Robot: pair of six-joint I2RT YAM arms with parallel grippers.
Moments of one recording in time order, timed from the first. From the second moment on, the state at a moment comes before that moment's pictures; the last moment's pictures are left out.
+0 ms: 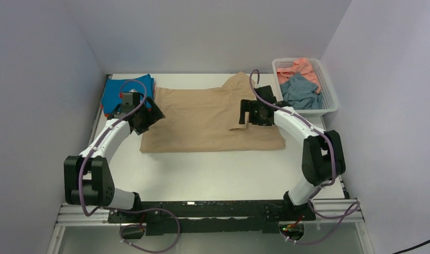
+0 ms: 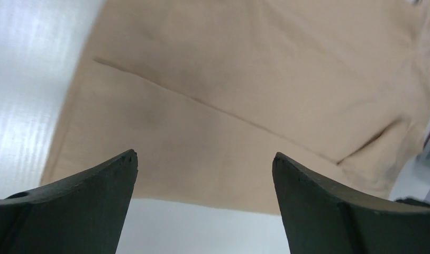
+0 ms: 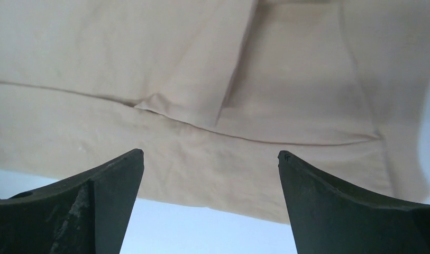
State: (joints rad) left arm -0.04 1.40 1.00 -0.43 0.05 -0.69; right arm 0.31 1.65 1.20 -0.51 0.00 0.34
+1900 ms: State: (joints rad) left arm -0.17 1.28 0.55 -0.17 0.18 -0.71; right arm 0.38 1.41 0.67 -0.21 -0.08 0.57
